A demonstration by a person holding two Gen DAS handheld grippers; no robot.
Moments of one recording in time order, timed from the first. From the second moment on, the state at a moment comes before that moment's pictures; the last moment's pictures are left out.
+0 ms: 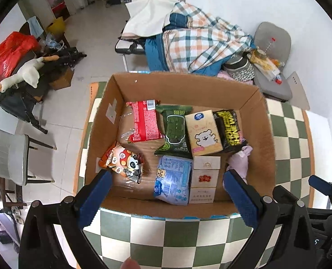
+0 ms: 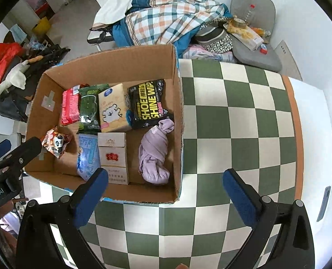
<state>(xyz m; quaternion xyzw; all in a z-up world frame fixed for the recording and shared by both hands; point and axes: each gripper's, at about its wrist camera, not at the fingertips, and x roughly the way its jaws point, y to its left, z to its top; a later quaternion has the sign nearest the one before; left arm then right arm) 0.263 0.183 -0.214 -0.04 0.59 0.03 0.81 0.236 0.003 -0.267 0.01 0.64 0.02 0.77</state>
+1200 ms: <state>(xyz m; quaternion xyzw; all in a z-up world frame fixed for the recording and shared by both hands) 0.095 0.162 -0.013 -0.02 0.47 0.04 0.88 0.049 -0.024 -0.012 0.00 0.48 0.03 0.88</state>
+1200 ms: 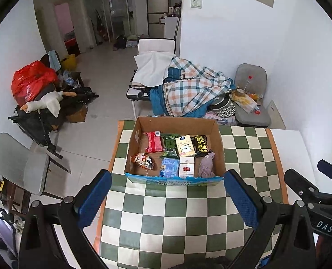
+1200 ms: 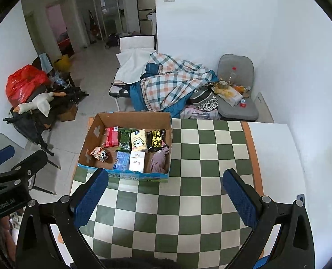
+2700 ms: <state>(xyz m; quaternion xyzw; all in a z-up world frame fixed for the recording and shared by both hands) 0.084 0.150 -0.002 -0.02 0.46 0.04 0.89 0.033 -0.030 0.008 0.00 0.45 0.00 0.89</state>
